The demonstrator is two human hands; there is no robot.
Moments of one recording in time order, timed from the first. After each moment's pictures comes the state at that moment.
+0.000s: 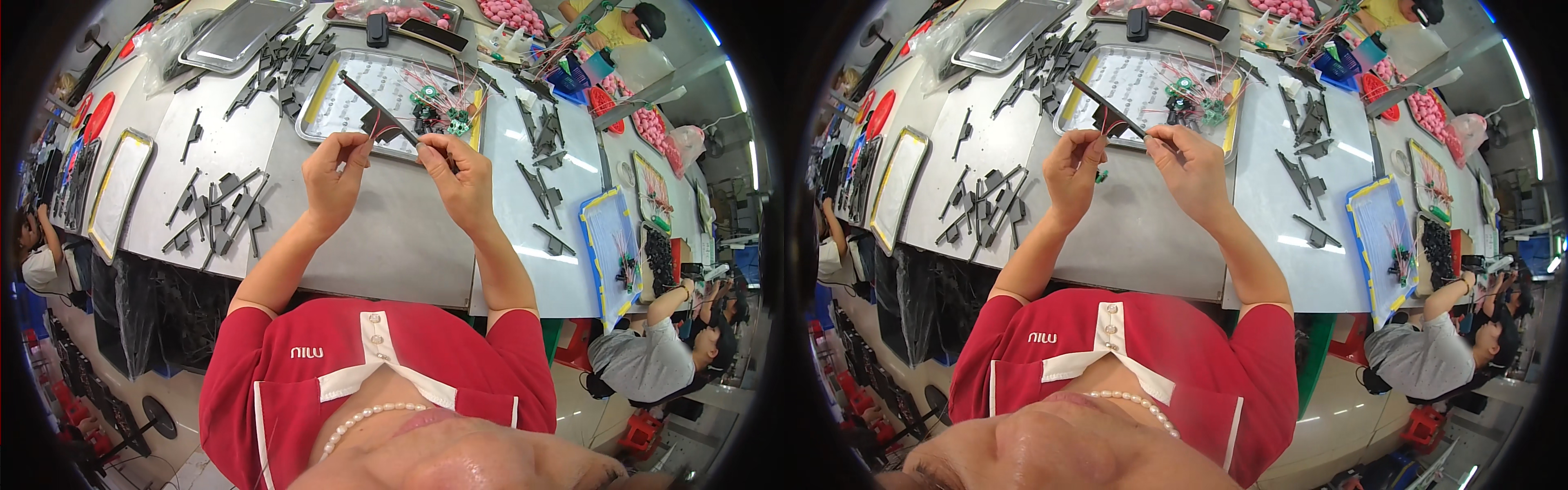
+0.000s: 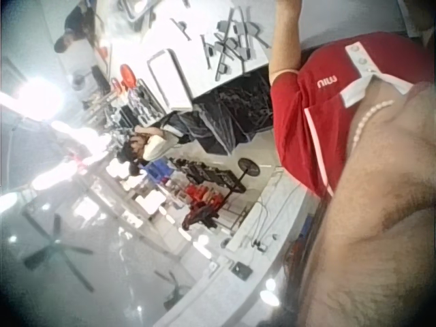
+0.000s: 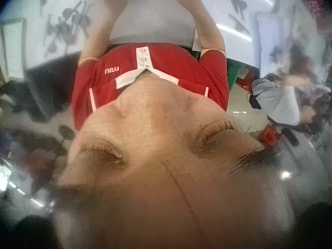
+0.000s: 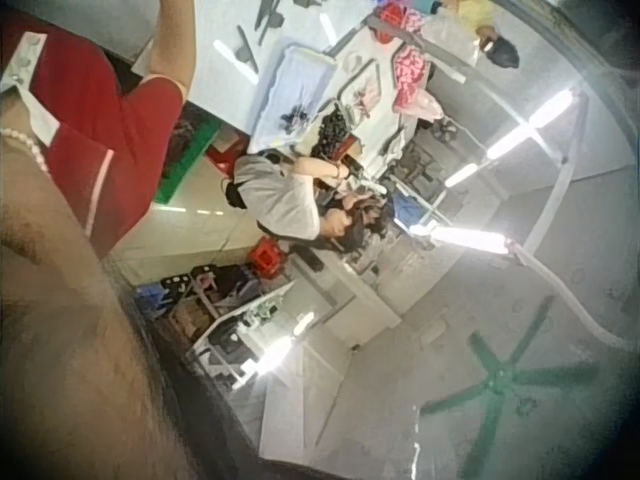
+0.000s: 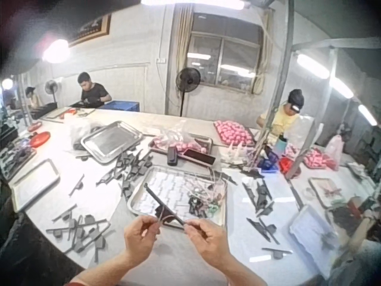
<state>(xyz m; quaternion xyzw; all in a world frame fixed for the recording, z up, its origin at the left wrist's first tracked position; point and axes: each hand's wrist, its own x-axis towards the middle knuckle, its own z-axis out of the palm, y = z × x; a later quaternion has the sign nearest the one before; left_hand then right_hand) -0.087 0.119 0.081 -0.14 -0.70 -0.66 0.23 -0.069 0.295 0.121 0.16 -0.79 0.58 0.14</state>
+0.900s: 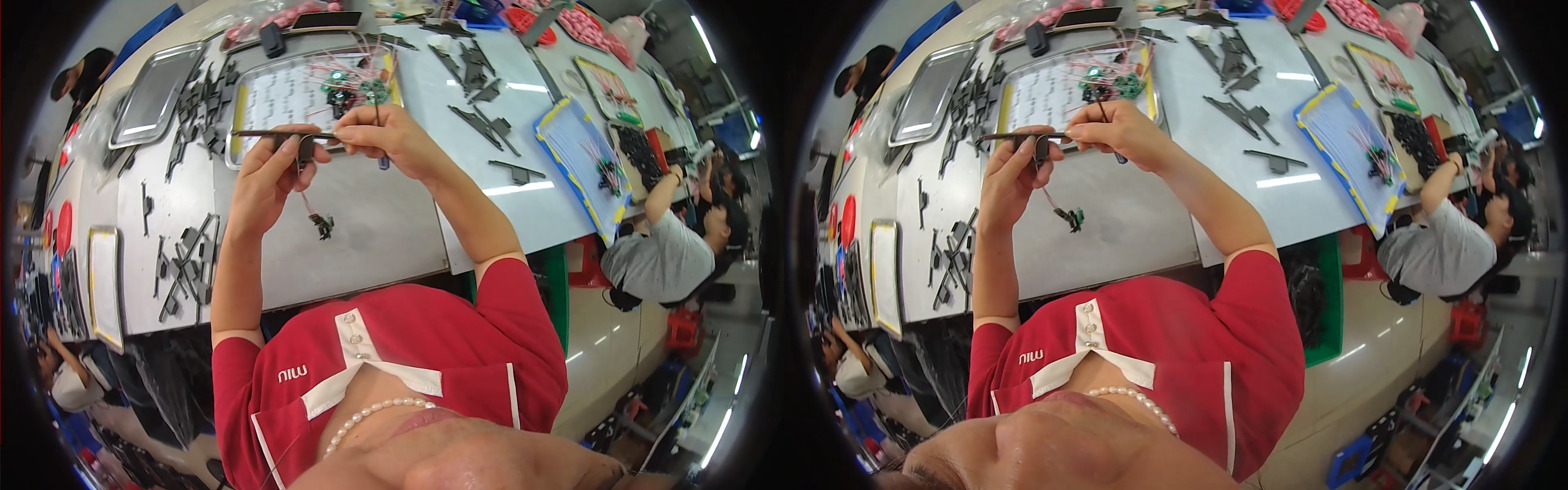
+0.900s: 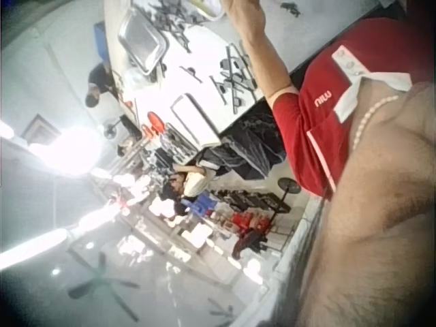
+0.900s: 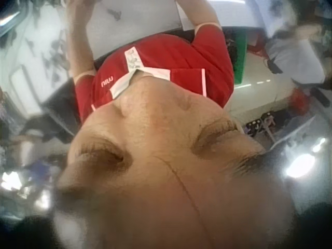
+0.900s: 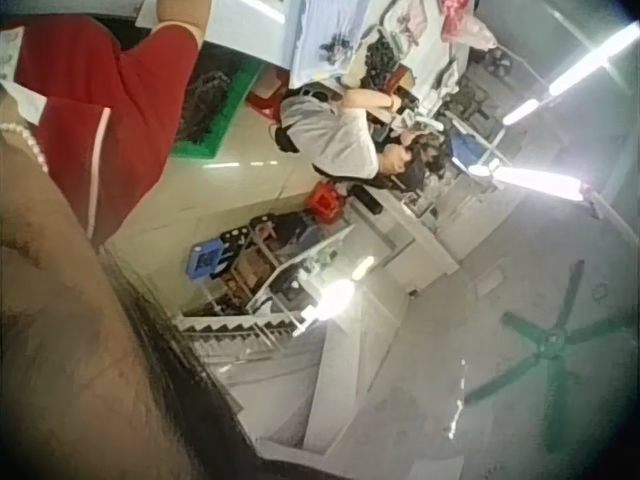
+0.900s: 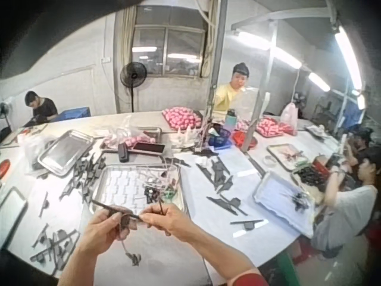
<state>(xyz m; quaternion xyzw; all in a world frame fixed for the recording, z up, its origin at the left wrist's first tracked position) -0.101 0.115 0.129 -0.21 -0.53 -0.78 -0.26 -0.078 0.330 0.124 0.10 -0.65 0.75 -0.09</state>
